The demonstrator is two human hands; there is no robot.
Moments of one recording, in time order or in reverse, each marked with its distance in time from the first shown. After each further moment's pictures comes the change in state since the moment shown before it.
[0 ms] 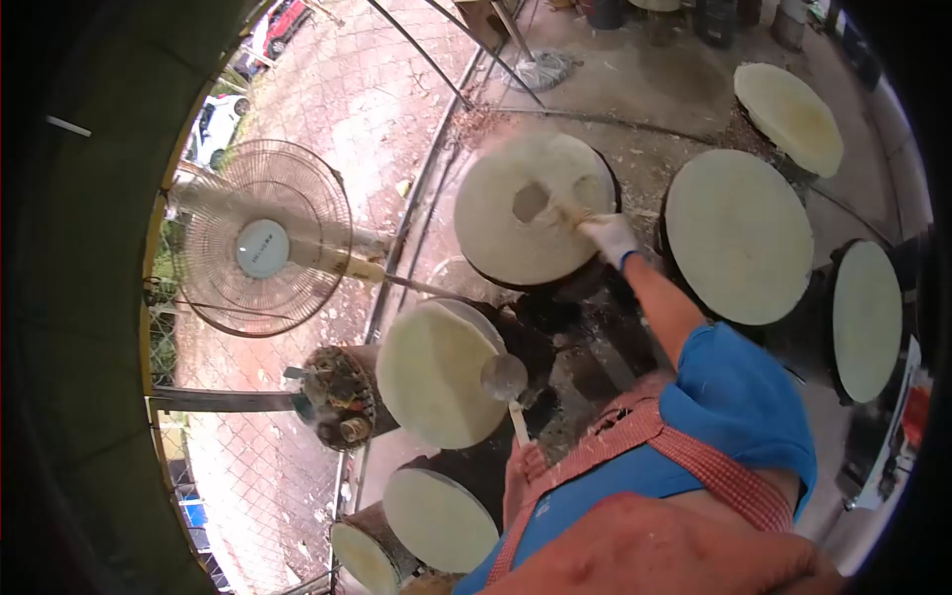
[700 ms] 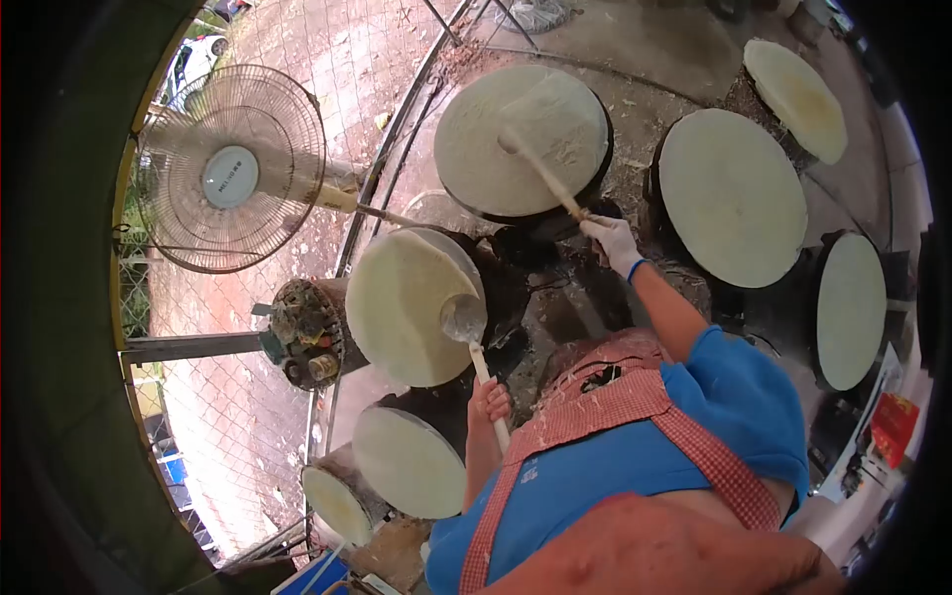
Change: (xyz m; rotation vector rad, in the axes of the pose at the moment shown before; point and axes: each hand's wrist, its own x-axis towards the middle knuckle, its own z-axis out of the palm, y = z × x) left_hand 0.000 0.017 -0.008 -0.473 0.033 -0.165; right_hand -0.116 0.003 -0.009 0.487 -0.170 0.490
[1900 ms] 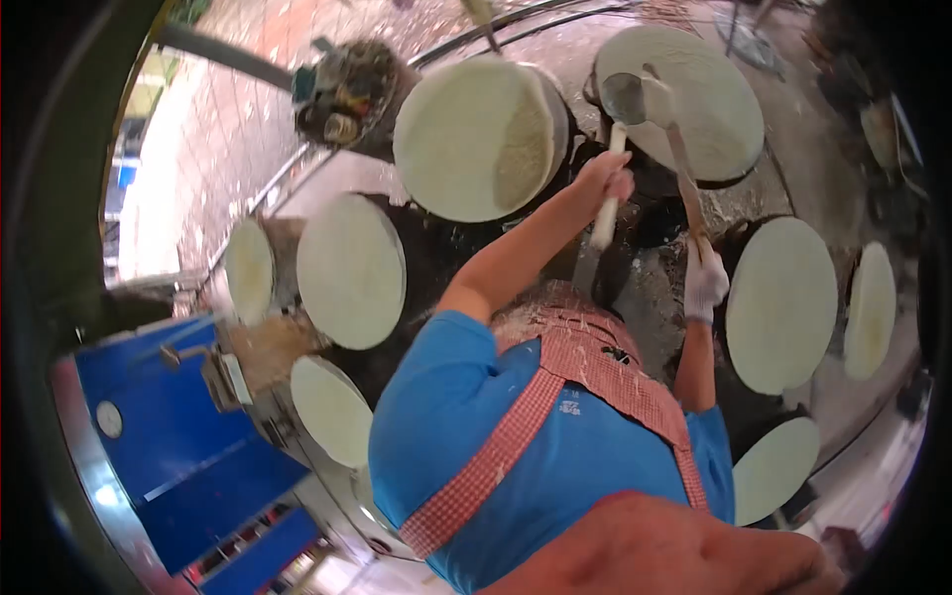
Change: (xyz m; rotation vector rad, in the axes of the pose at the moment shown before) left_hand 0.126 -0.012 0.176 0.364 -0.326 0.365; right_hand -0.058 -0.017 -0.035 -1.324 0.188 -0.898
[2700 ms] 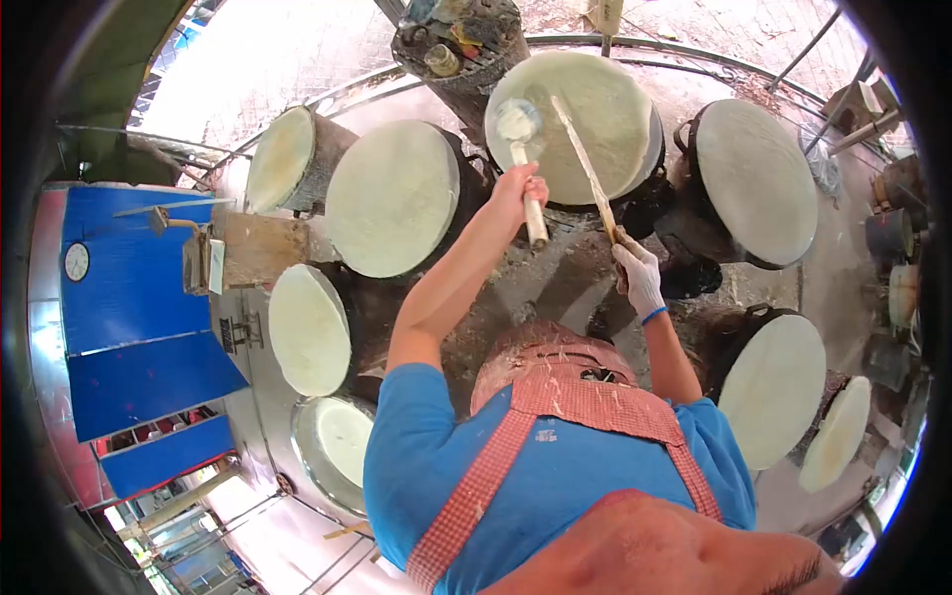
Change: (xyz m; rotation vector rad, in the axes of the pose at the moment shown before) left_hand -0.170 0.066 -0.148 -0.544 0.291 0.338; right_hand -0.034 -0.145 0.065 1.179 -1.081 0.483
